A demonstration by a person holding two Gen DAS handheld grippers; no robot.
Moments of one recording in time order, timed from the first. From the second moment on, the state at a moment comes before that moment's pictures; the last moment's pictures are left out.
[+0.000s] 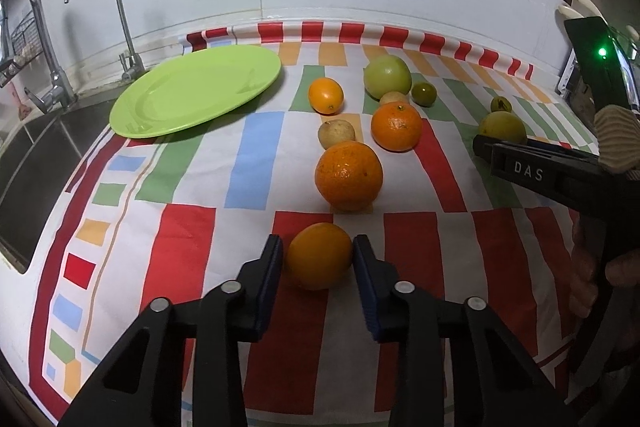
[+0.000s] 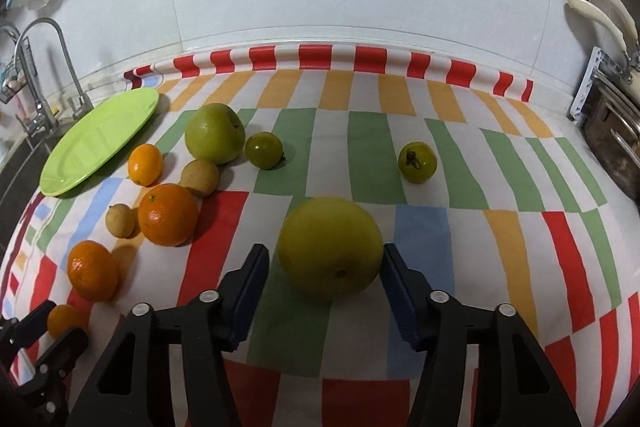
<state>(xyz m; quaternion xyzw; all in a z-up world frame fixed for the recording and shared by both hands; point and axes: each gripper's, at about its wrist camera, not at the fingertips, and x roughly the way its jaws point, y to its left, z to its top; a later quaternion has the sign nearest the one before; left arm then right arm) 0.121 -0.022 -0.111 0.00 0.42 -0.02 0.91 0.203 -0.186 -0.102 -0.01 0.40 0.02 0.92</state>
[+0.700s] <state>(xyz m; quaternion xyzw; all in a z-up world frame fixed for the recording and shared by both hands) 0.112 -0.006 -0.074 0.02 0.37 -0.05 0.93 0.158 -0.164 -0.082 0.00 0.39 0.06 0.92</state>
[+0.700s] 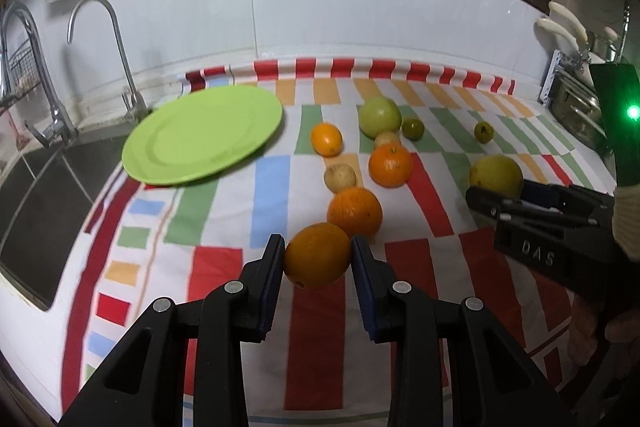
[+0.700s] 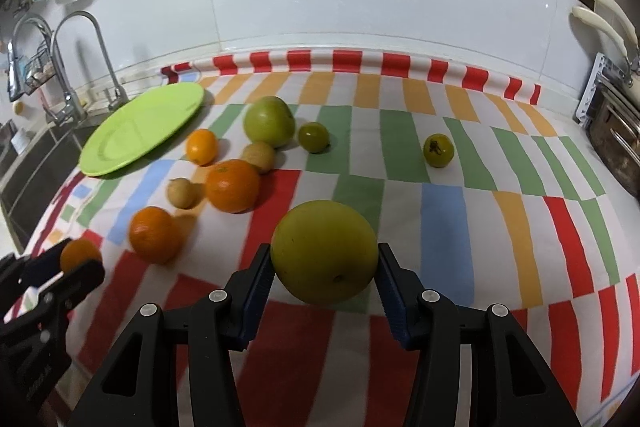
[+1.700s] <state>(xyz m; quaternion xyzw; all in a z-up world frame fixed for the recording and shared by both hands) 0.177 0.116 -0.010 0.04 0.31 -0.09 0.95 0.193 -0.025 0.002 -0.02 0.33 0.13 0.94</state>
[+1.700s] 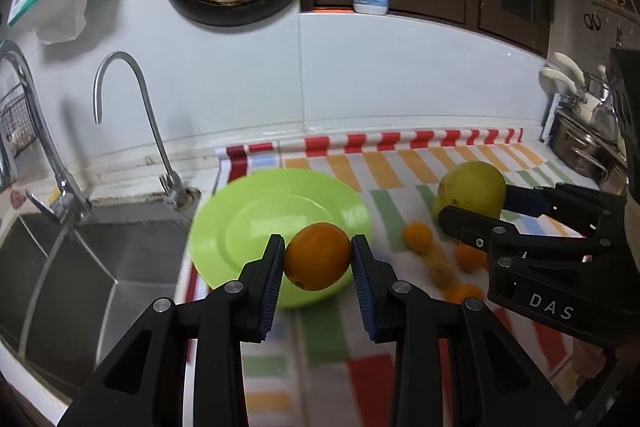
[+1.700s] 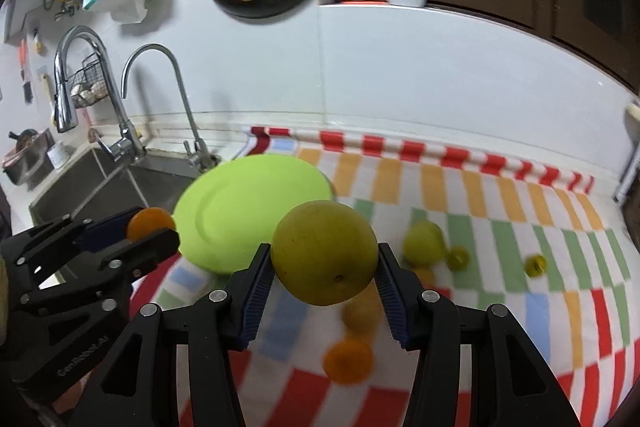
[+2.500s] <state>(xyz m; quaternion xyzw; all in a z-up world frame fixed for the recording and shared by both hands) 0.312 0.176 -0.083 0.08 0.39 -0.12 0.91 0.334 0.054 -0.067 -0.09 0.44 0.17 0.88</state>
